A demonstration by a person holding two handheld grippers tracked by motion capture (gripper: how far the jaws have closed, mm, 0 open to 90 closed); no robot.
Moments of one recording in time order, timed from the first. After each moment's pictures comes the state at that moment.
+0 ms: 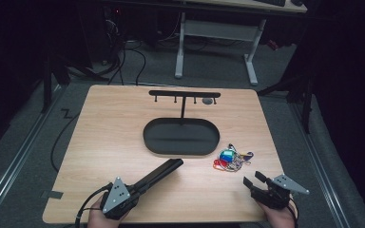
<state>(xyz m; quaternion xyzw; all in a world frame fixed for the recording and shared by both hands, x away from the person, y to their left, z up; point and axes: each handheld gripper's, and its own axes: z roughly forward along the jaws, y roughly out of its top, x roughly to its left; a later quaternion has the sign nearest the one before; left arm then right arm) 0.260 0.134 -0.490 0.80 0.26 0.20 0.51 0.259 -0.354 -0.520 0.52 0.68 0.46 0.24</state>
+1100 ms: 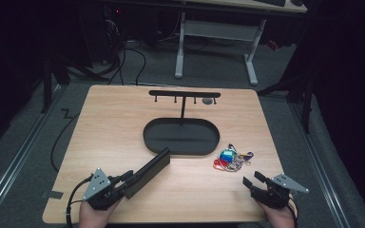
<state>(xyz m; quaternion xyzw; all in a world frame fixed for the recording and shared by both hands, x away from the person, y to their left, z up) 0.282 0.172 -0.493 0.74 0.33 0.18 0.56 0.260 -0.356 -0.522 0.52 0.69 0.46 0.23</state>
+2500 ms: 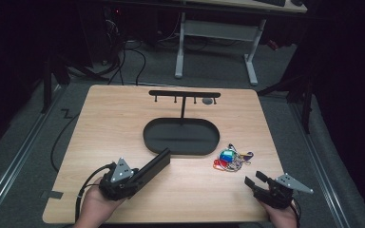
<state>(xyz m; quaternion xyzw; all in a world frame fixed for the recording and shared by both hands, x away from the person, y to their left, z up) 0.307 0.133 -0.465 0.86 0.30 0.15 0.37 0.259 -0.364 -0.521 0.52 0.67 0.48 0.22</state>
